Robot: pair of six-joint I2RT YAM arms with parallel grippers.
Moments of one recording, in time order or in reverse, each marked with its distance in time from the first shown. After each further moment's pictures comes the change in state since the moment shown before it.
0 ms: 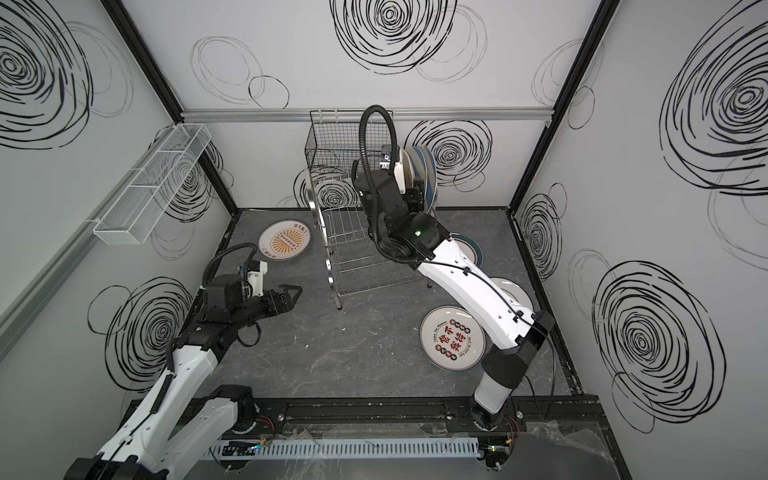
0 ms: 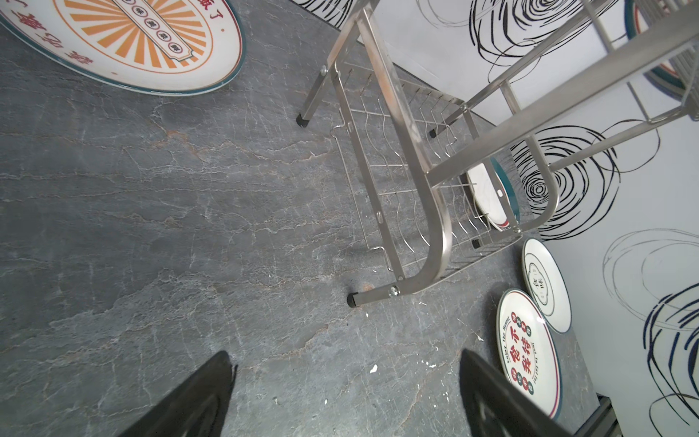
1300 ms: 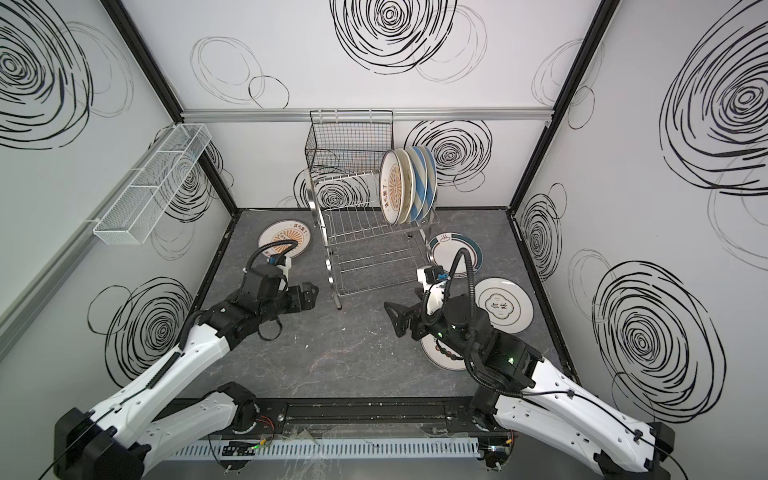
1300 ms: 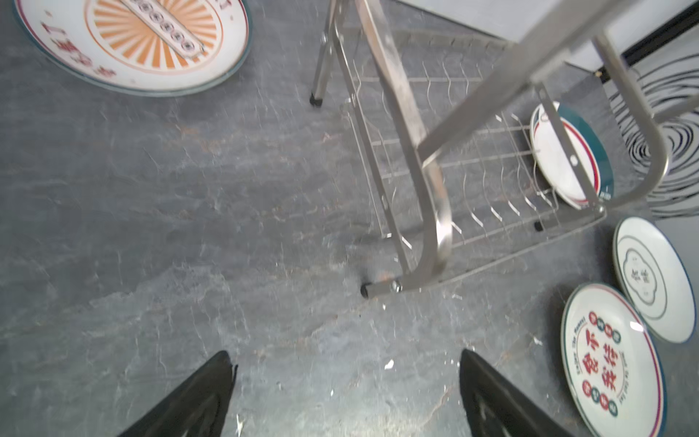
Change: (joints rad) left arm -0.359 0.206 0.246 -0.155 -0.468 -0.105; right arm 0.113 -1.026 -1.281 0.233 -0.849 0.325
